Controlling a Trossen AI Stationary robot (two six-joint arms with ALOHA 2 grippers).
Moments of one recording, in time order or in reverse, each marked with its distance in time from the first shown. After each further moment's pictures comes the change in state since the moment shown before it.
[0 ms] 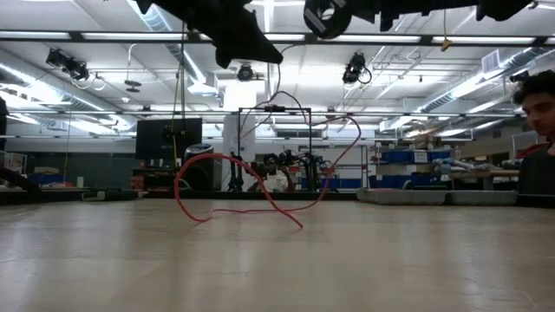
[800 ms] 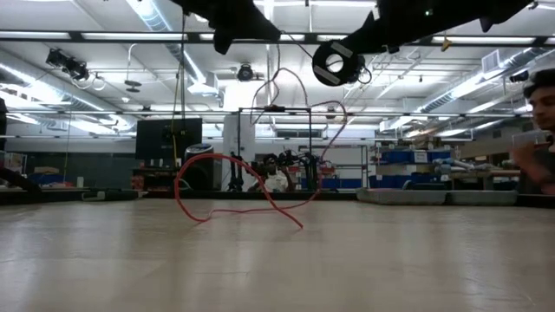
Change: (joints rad) left arm -0.005 -0.055 0.031 -0.017 0.046 -0.033; right arm -0.032 0.006 0.000 -0.288 0.024 -0.069
